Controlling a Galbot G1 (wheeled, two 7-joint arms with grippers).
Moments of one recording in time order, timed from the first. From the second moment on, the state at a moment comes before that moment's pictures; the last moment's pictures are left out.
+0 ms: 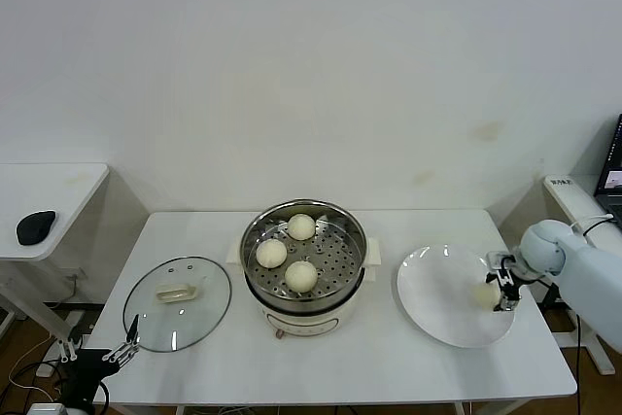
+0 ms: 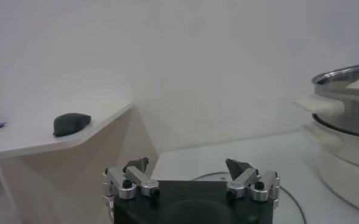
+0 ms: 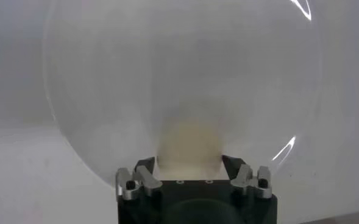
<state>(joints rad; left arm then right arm) 1.82 -1.17 -0.86 -2.04 -0.32 -0.03 -0.04 -0.26 0.61 -0.51 1.17 -0.33 -0.18 -1.10</state>
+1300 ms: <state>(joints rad) 1.79 -1.18 -0.84 -2.06 -0.31 -0.03 -0.04 0.48 0.74 -1.04 1.43 0.20 -0.44 -1.03</state>
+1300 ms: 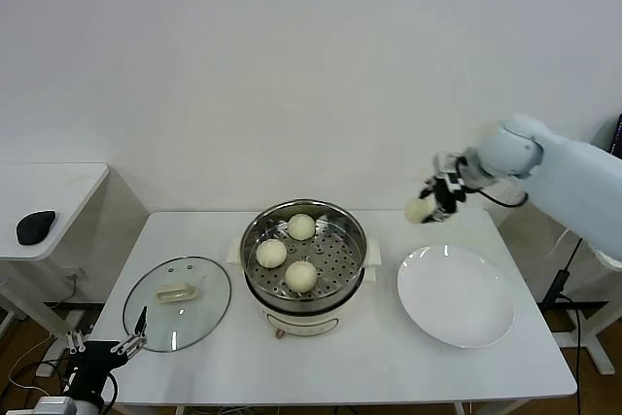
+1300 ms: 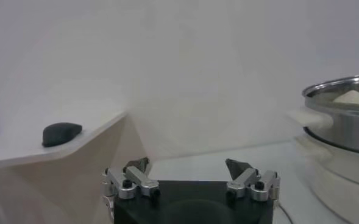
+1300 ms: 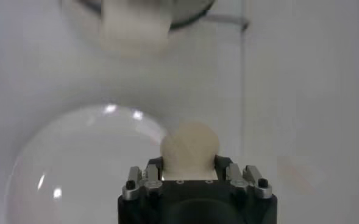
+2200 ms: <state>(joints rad) 1.78 -1.18 -0.83 -2.03 -0.27 -0.05 -0.04 0.47 1.05 -1.23 1.39 0.47 -0.70 -0.79</state>
